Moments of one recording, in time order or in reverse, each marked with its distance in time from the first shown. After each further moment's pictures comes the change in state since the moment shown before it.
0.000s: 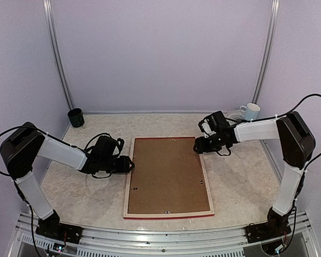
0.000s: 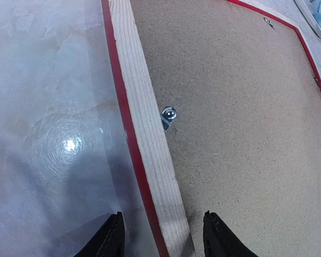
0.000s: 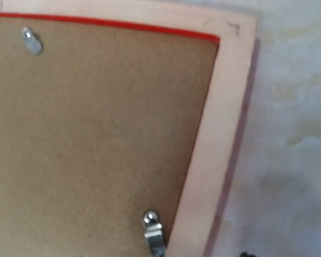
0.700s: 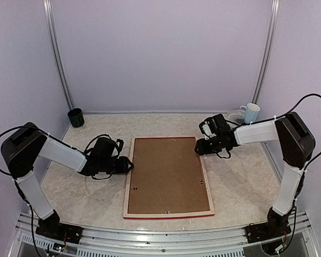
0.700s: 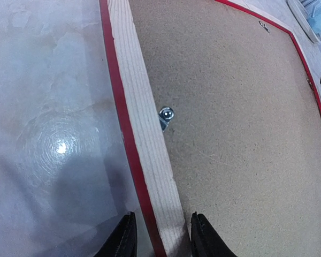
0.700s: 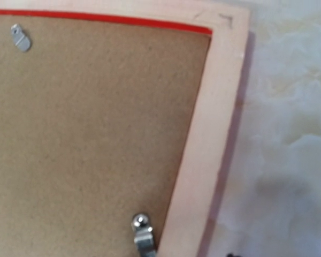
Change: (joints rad) left arm 0.008 0.012 -0.035 0.084 0.025 -0.017; right arm 0.000 0.001 -0.059 0.078 0.013 0.002
